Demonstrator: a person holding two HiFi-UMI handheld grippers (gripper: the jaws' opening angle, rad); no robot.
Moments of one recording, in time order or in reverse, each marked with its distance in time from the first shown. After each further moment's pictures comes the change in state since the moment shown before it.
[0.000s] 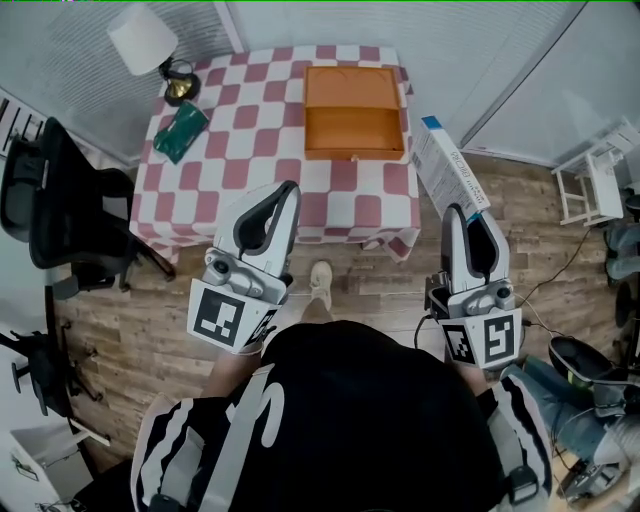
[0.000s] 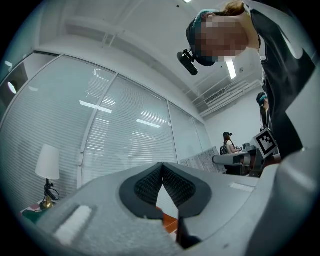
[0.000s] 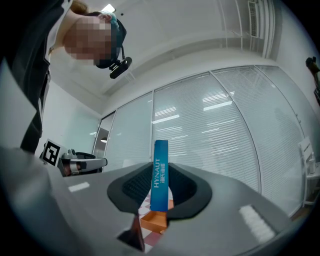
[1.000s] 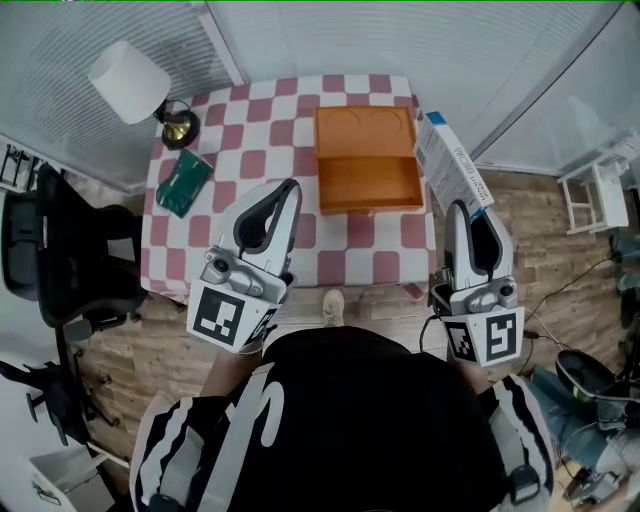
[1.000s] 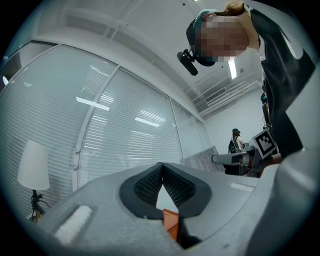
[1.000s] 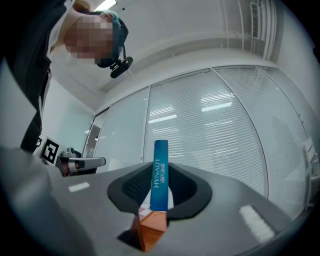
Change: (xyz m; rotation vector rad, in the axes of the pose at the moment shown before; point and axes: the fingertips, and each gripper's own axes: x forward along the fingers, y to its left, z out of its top) left arm 0.089 0.112 -0.021 0.006 0.003 -0.049; right arm 0.134 -0.026 -0.020 -0.025 -0.022 -0.047
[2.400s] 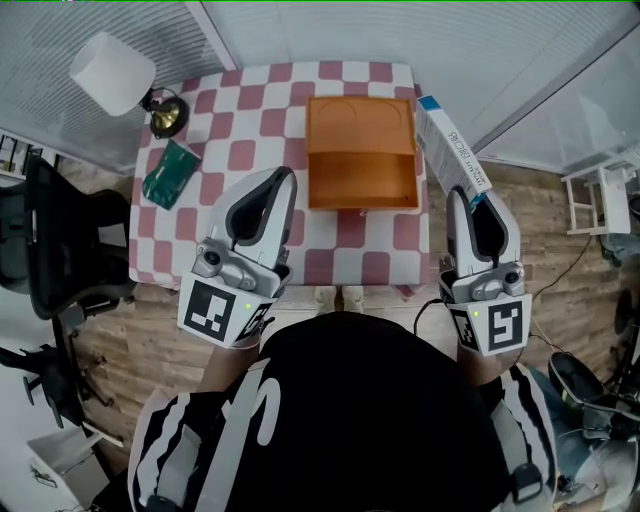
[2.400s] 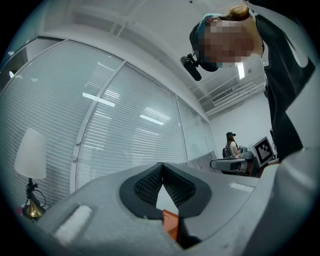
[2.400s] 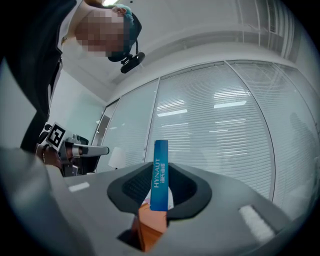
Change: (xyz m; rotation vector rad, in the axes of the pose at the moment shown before) left arm 0.037 0.010 -0.019 -0.057 0.016 0.048; right arm 0.037 -0.032 -0.022 -0.113 0.074 0.126
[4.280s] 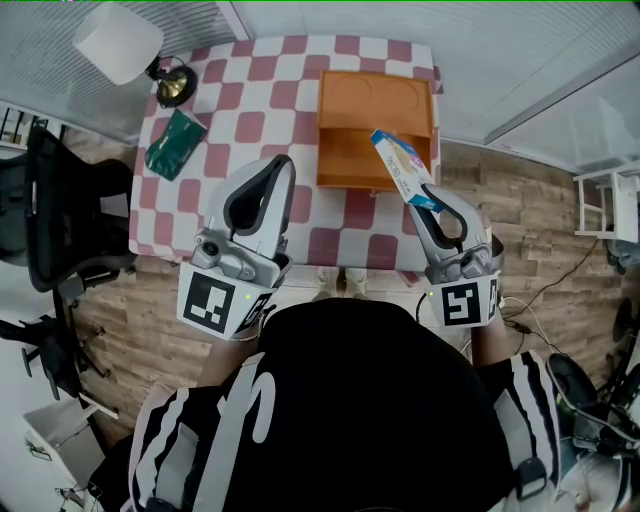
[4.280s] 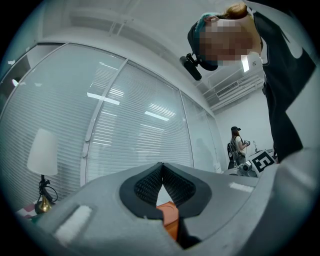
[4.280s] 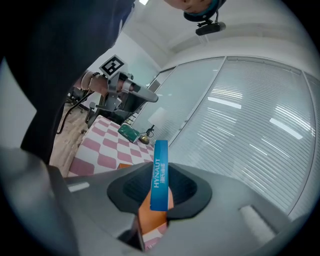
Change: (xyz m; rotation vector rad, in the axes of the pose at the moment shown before) left arm -0.022 0.004 -0.020 0.010 0.058 0.072; right arm -0.005 0.069 -0.118 -0.525 0.337 0.387
